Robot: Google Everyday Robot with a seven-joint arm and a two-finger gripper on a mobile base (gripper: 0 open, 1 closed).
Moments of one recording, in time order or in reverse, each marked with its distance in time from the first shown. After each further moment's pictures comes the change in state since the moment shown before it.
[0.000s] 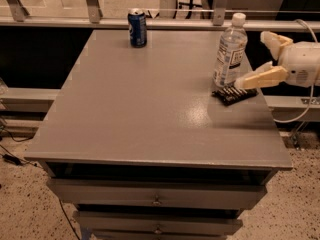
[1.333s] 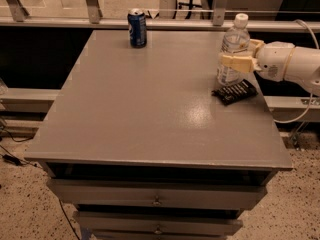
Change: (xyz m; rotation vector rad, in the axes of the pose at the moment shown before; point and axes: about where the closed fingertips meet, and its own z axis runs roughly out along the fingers) arm 0.030 -0.042 0.052 0.064 -0.005 0.054
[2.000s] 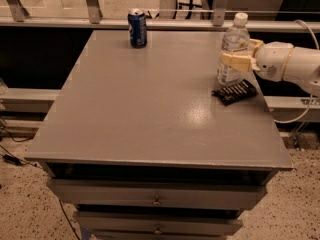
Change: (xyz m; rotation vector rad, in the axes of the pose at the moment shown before) arm 0.001 0.001 0.001 0.001 -0.005 -0.002
